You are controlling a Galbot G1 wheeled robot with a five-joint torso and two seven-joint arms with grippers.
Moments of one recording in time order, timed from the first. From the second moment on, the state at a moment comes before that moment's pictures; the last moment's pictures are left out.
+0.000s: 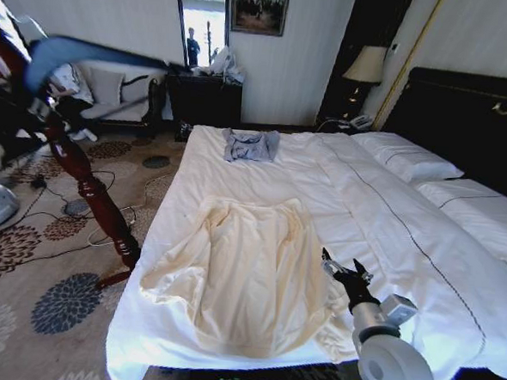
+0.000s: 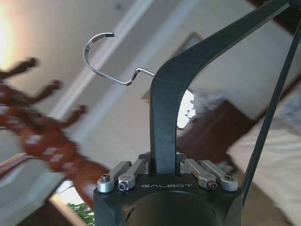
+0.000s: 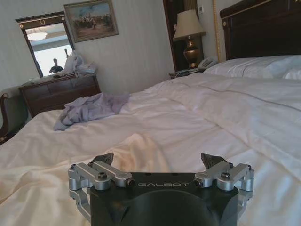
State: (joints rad) left arm 1.67 -0.22 -1.46 -2.27 -0.69 0.61 -0.28; right arm -1.66 1.25 0.70 2.39 0.66 -0.33 0.36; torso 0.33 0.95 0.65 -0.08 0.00
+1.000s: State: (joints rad) left arm 1.66 -0.02 -1.06 -1.97 -0.87 0.25 0.00; right arm -1.60 1.20 0.75 2.32 0.69 -0.32 0.36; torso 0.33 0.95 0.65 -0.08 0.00
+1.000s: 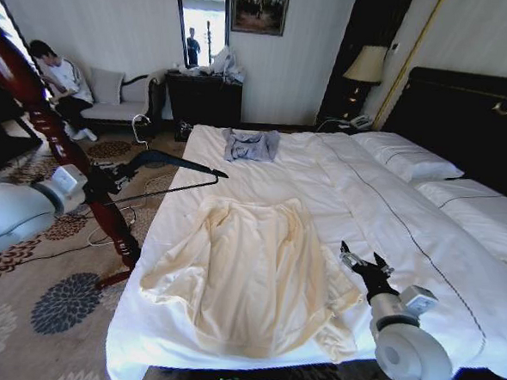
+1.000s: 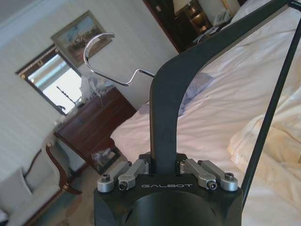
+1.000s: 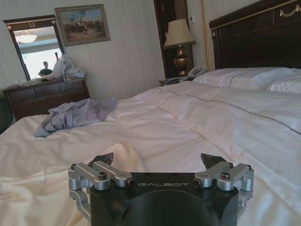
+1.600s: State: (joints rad) left arm 0.87 -0.67 -0.14 -1.69 -0.80 0.25 -0.15; right arm -1.57 1.19 0.76 2.30 0.71 -0.33 0.37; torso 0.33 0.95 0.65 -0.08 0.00
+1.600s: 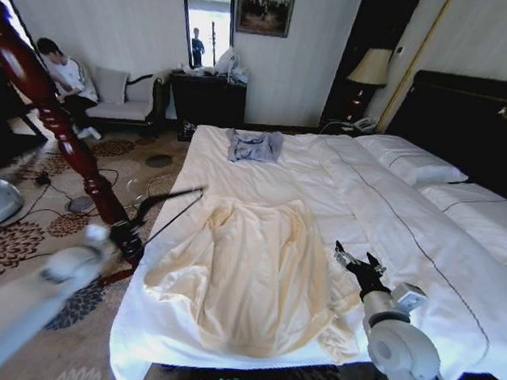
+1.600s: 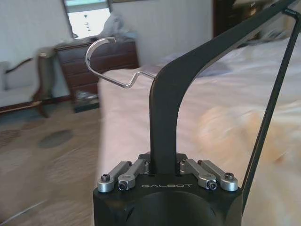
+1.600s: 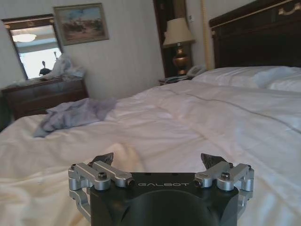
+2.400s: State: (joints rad) left arm 0.11 -0.85 0.63 -1.40 -0.67 0.25 0.09; right arm -1.43 1.08 0.79 2.16 0.80 -0.34 0.38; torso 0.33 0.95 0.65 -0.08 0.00
